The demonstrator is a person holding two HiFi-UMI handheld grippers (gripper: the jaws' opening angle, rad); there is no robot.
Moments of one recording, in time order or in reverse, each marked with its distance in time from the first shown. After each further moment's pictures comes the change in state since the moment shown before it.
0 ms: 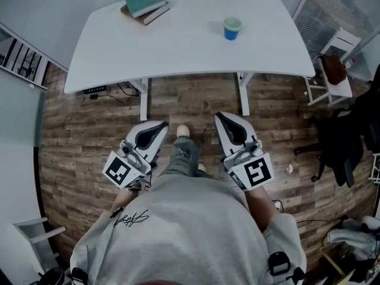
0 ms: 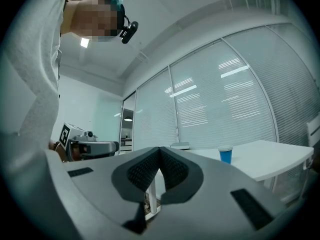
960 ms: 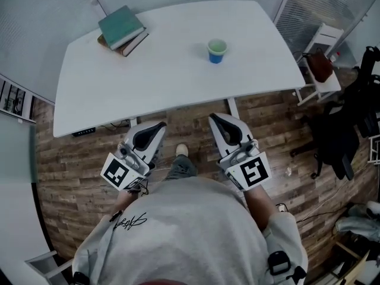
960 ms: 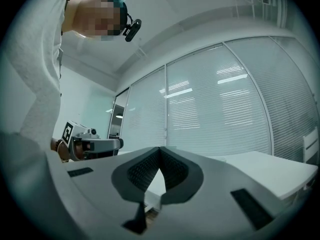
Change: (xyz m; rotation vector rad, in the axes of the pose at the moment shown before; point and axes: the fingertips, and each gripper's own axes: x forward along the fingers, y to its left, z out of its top) left arm 0.077 0.091 0.002 -0.002 -0.057 -0.127; right arm 0.073 -0.069 0.011 -0.087 -0.014 -0.099
